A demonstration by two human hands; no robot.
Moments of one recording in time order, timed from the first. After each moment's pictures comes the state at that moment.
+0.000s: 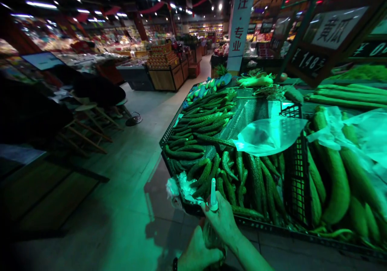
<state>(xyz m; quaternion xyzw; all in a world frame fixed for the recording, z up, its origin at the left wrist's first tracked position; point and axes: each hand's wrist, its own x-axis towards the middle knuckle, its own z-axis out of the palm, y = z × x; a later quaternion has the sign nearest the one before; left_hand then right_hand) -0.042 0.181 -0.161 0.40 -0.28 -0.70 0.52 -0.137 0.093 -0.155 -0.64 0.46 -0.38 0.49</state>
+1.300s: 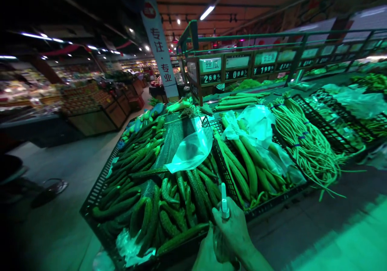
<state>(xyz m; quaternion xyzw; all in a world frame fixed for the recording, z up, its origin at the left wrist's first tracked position) -0.255 0.105 -0.116 0.41 -0.52 -0.70 0.27 -0.382 0.087 -0.107 -0.49 0.63 -0.52 0.32</state>
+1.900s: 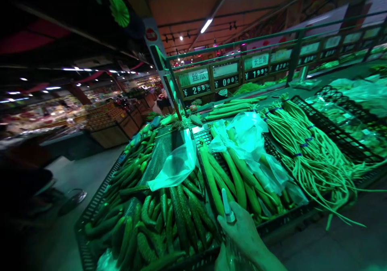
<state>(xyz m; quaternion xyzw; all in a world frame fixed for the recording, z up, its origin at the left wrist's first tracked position) -0.468 0.067 -0.182 0.42 -0.28 -0.78 0.36 -0.567 0.051 -0.111 -0.55 0.61 -0.45 0.36</state>
